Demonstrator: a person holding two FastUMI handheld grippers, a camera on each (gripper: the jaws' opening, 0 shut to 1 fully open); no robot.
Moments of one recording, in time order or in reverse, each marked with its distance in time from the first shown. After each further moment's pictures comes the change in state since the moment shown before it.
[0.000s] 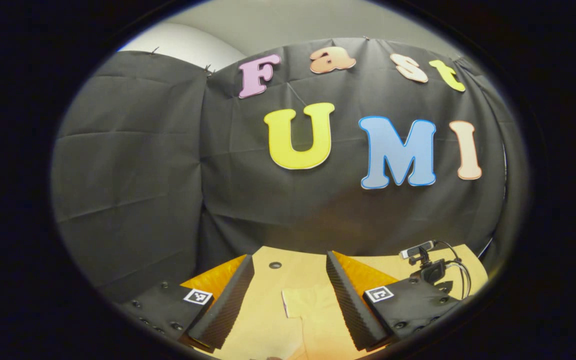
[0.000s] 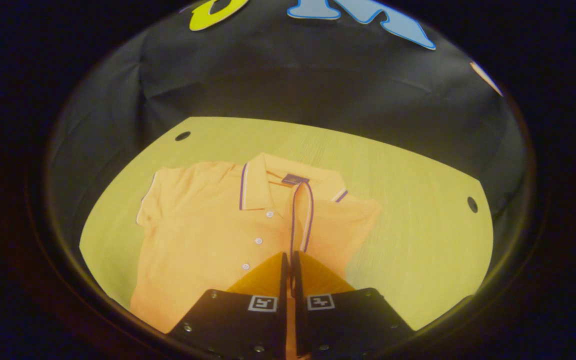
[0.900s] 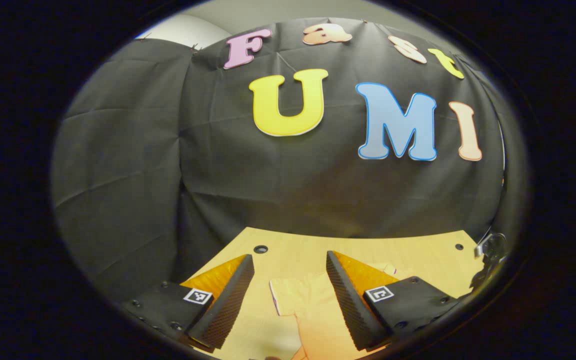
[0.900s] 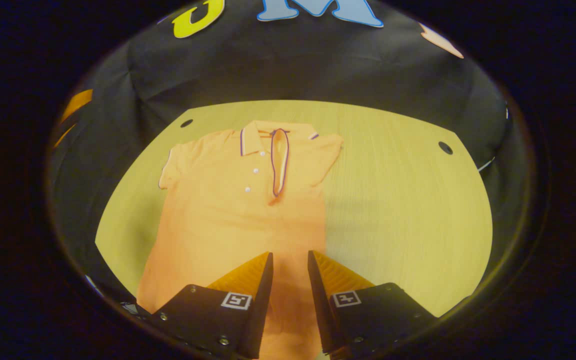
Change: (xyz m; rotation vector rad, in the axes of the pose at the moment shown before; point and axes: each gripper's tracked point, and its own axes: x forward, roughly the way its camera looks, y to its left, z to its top) left arm 0.102 -0.014 -0.089 0.002 0.150 -0.107; right arm -0.113 -0.010 -0.128 0.135 0.130 -0.018
